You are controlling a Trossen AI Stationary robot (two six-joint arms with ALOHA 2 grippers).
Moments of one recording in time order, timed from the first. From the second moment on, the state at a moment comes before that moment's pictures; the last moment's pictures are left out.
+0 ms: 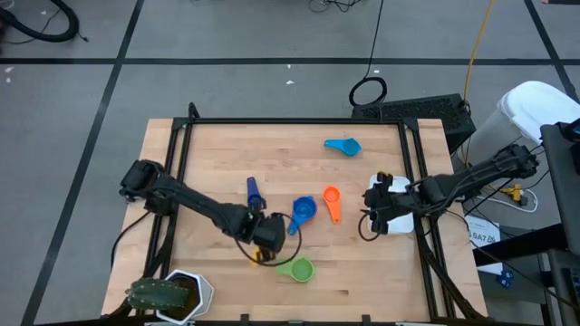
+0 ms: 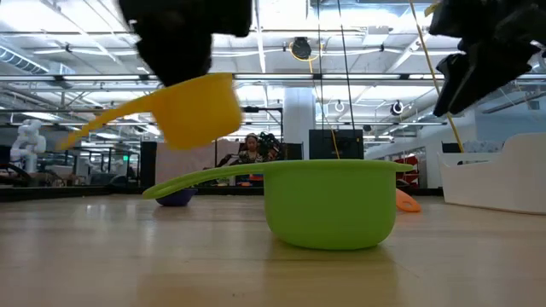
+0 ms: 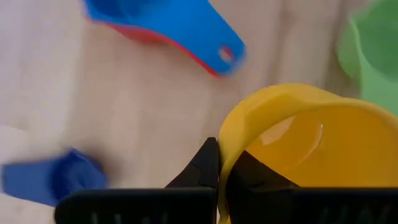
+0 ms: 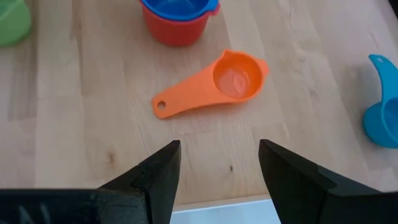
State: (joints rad) left arm -0.36 1.81 1.36 -0.81 -0.27 -0.50; right arm 0.33 0.93 0.66 -0.77 0.37 0.38
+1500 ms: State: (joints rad) left arm -0.06 1.91 1.45 -0.53 -0.36 -0.36; right arm 0.33 0.80 0.52 -0.25 0.28 0.22
